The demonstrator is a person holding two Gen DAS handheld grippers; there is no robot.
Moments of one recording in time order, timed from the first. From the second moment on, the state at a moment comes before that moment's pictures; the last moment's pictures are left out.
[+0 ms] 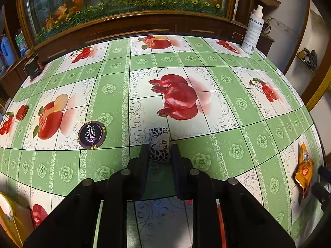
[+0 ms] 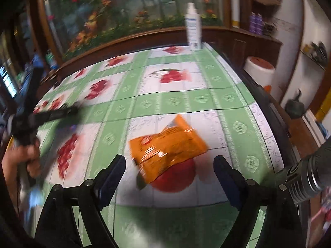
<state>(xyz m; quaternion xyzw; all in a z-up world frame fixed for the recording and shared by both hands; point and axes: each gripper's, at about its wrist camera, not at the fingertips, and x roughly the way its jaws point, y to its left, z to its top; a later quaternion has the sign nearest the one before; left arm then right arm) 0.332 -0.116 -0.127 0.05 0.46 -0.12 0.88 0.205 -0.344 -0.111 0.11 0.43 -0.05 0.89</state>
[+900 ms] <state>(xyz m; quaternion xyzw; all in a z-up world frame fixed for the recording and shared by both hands) 0.265 -0.079 -0.107 0.04 0.44 -0.12 0.89 0.209 -0.290 -0.113 0.10 0.42 0.11 0.90</state>
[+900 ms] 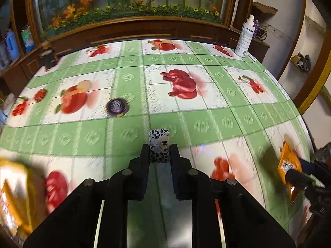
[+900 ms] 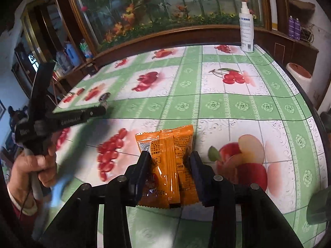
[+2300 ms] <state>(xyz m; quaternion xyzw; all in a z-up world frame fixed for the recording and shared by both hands) 0.054 0.095 -0.038 0.05 0.33 0.08 0.94 0.102 -0.093 -0.031 0.12 0.35 0.33 0.87</state>
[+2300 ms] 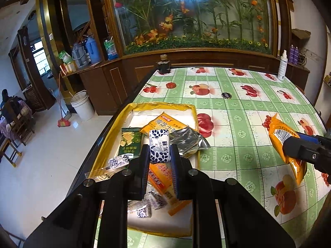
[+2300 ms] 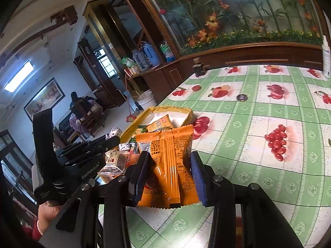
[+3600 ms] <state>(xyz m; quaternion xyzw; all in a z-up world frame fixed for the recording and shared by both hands) 0.036 0.178 -0.051 0.00 0.33 0.13 0.93 0.111 0.011 -0.033 0.07 0.37 0.39 0.84</state>
